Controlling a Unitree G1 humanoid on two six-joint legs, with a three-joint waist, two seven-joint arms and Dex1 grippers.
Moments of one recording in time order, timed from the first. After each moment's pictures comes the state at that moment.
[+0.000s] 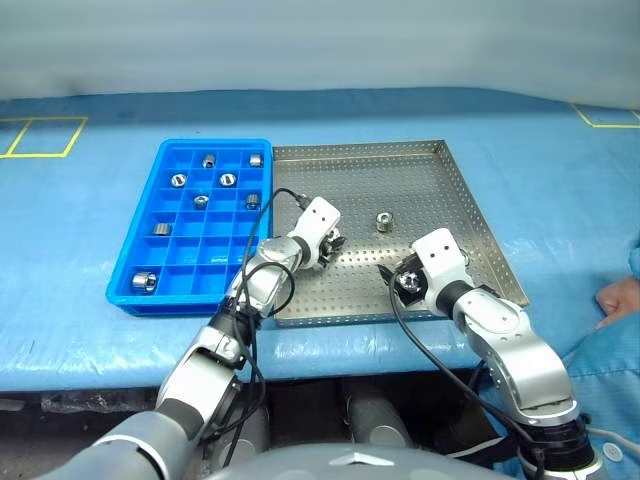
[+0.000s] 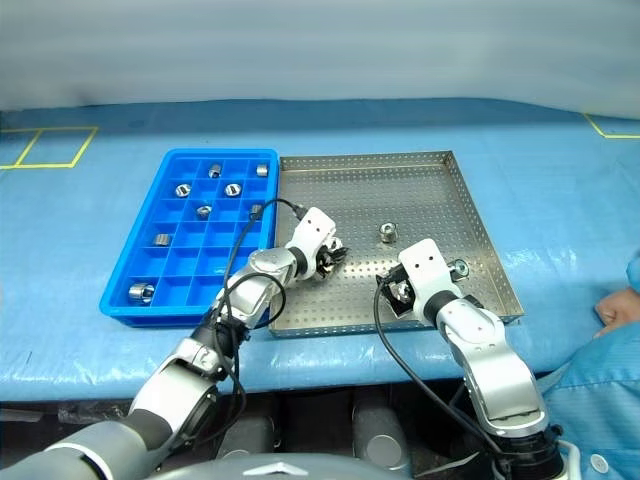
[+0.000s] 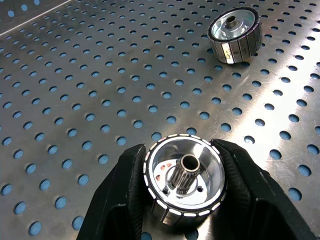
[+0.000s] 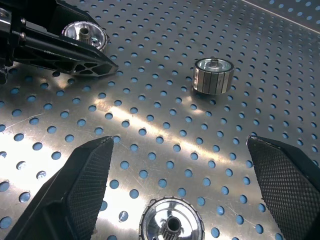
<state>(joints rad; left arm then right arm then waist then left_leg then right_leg) -0.59 0.03 -0.24 0.37 -0.02 0.47 -0.42 -0.03 -0.42 0.08 -0.56 0.09 0.86 0.31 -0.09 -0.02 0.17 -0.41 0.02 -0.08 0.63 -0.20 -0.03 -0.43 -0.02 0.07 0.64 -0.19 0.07</state>
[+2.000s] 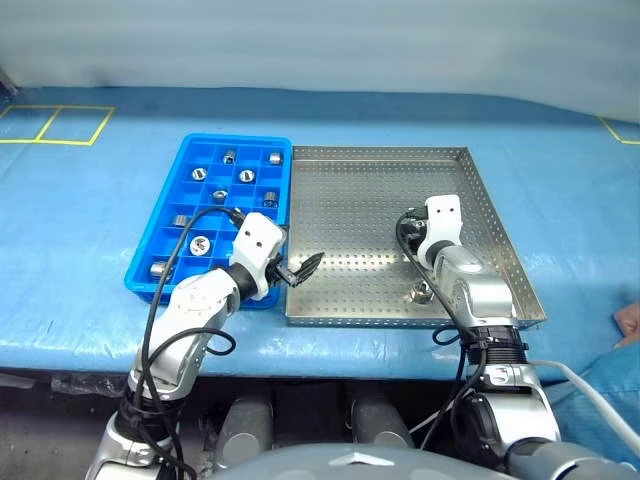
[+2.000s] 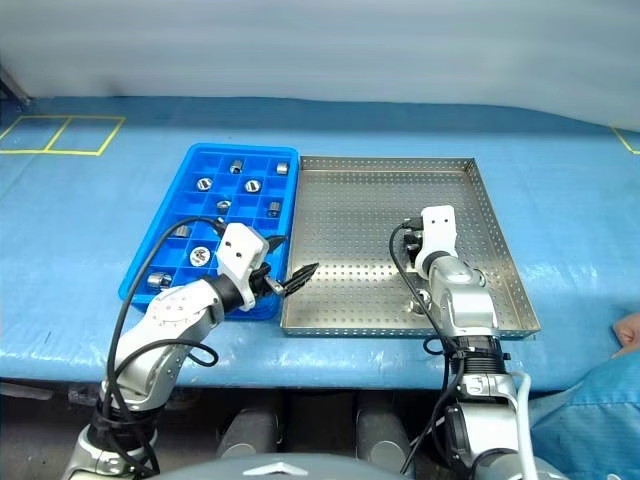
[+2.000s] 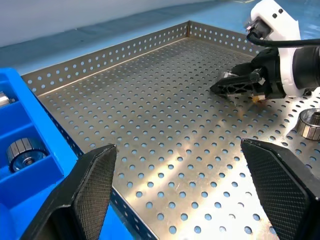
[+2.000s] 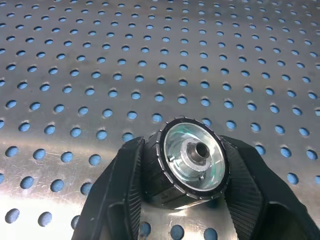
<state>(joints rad) -0.16 0.32 -0.17 -0.51 -0.21 0.71 -0.46 -0.42 -0.24 -0.11 0.20 0.10 0.59 0.13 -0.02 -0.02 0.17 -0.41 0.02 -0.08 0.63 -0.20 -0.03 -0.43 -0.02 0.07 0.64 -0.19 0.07</state>
